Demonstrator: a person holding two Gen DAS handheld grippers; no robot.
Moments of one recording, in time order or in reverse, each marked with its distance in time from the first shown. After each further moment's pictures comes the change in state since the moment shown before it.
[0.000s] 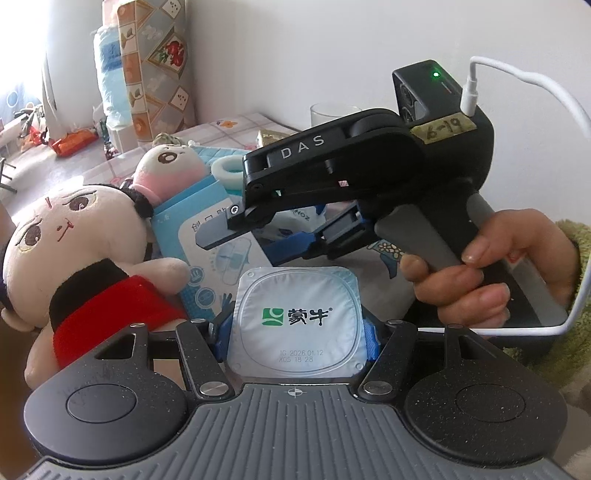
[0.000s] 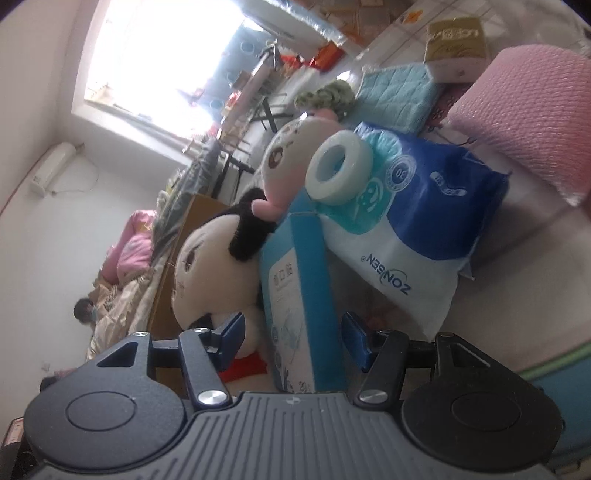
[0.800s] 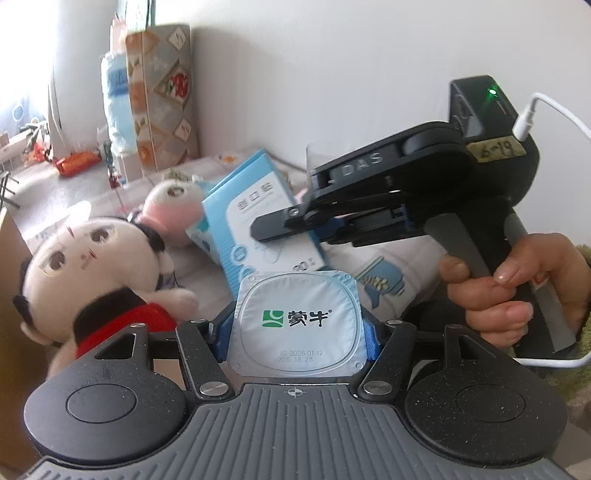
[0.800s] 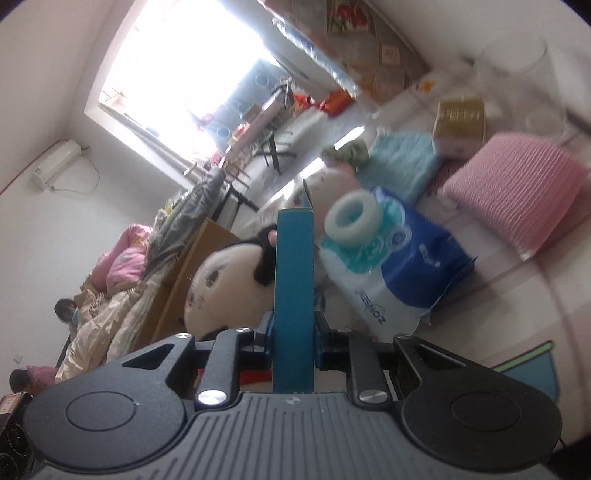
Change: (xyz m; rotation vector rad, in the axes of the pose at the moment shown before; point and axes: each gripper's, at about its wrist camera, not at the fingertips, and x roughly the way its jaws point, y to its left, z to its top) left arm -0.043 -0.009 0.001 -0.008 -0.113 -0.006; right arm -0.057 0.033 -0.009 -0.124 -0.162 -0.046
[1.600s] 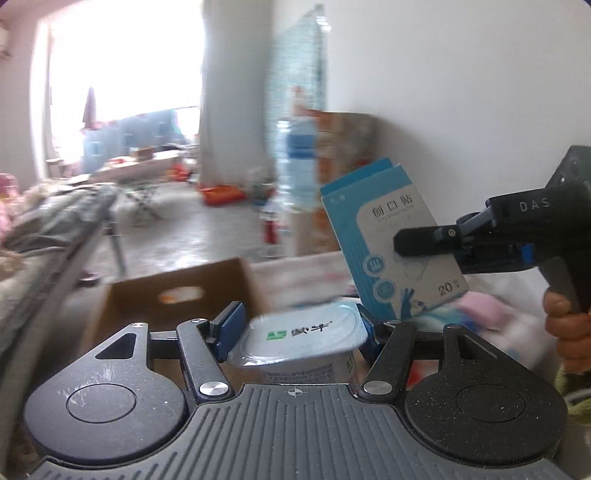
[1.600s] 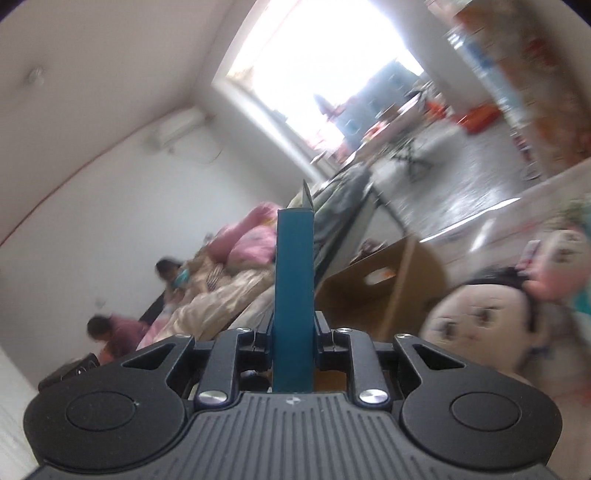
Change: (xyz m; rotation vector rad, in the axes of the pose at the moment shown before) left arm -0.180 0.136 0.024 -0.210 -0.175 0.430; right arm 0.034 0.205 0.022 -0.228 0.065 0.353
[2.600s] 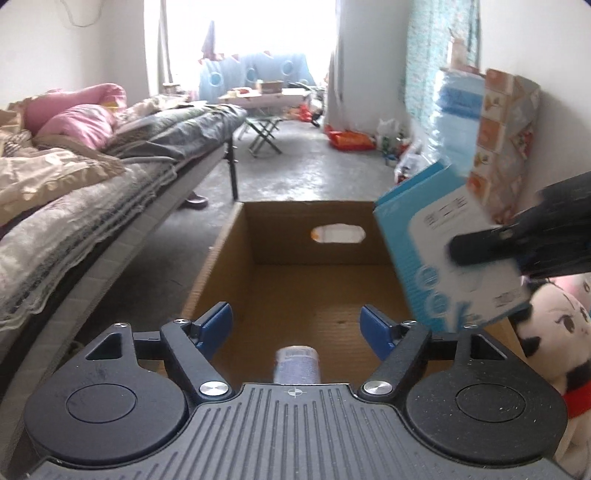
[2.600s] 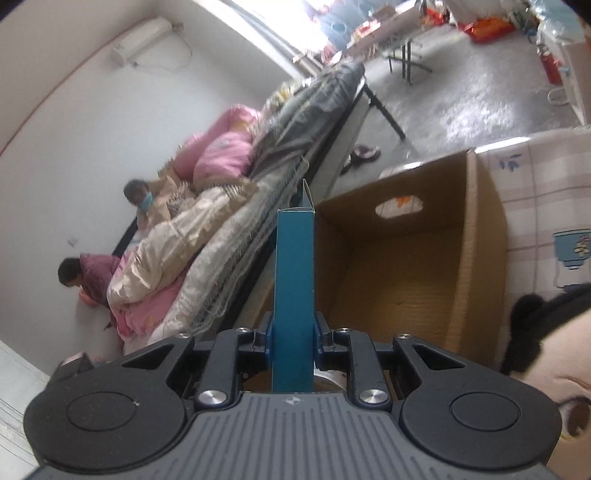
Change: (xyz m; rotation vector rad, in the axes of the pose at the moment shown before) left arm 0.091 0.118 -0.037 -0.221 0.160 0.340; right arm 0.227 -0.026 0.017 0.052 0.343 -0.073
